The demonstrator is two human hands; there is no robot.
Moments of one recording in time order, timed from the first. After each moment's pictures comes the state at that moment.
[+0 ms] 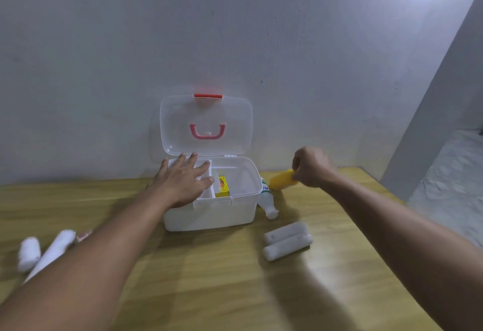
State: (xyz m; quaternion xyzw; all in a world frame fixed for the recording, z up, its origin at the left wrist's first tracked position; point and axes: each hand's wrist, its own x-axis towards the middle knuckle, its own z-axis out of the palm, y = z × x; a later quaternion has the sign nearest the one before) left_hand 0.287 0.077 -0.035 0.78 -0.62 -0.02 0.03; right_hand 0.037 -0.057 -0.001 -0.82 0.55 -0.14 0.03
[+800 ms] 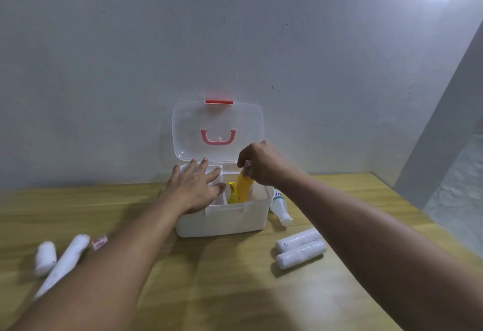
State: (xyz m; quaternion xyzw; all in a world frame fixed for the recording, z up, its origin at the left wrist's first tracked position) left_hand 0.287 0.077 -0.037 0.78 -0.62 -0.02 0.05; right_hand 0.137 -0.020 0.012 -0.91 0.37 -0.16 0.05
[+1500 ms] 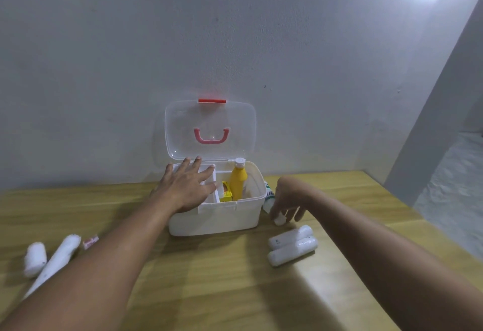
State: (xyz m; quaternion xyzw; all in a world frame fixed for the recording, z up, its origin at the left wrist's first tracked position) left_hand 0.288 0.076 -0.037 0.78 -0.62 -0.03 0.04; right_hand 0.072 -0.033 -0.026 -0.78 0.56 0.07 0.26
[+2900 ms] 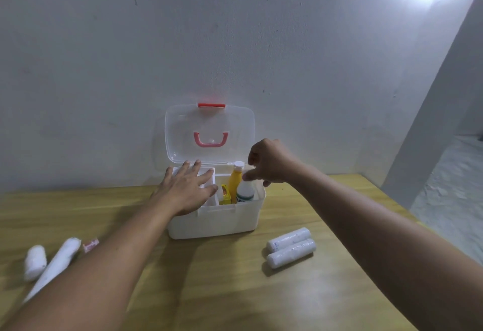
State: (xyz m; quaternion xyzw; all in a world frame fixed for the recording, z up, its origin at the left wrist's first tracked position) left_hand 0.287 0.079 -0.037 0.78 -0.62 -0.02 0.05; right_hand 0.106 -0.005 0.040 -0.88 0.43 -0.13 0.16
